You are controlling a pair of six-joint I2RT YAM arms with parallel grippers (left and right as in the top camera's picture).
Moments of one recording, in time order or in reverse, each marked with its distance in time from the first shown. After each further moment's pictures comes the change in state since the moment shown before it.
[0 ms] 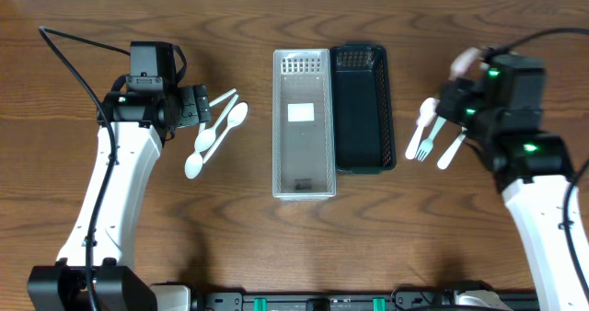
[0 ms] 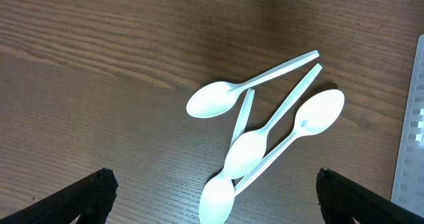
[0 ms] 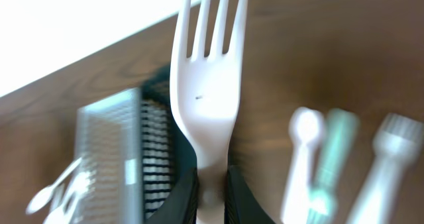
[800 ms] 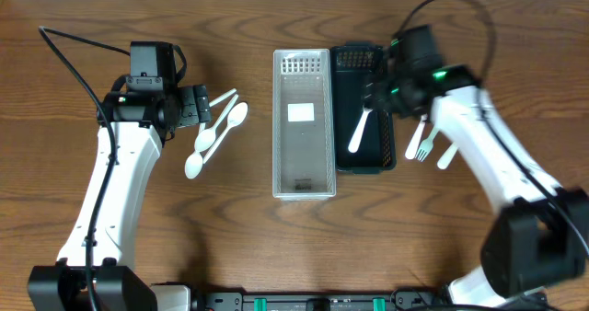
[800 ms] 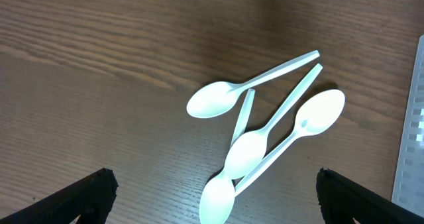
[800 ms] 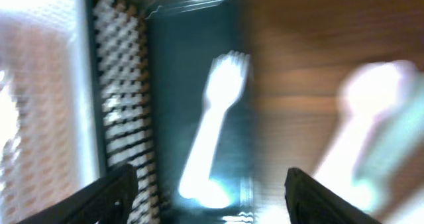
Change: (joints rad) left arm 0.000 0.000 0.000 -0.001 -0.002 0.000; right arm 0.118 0.465 0.298 -0.261 0.029 -0.097
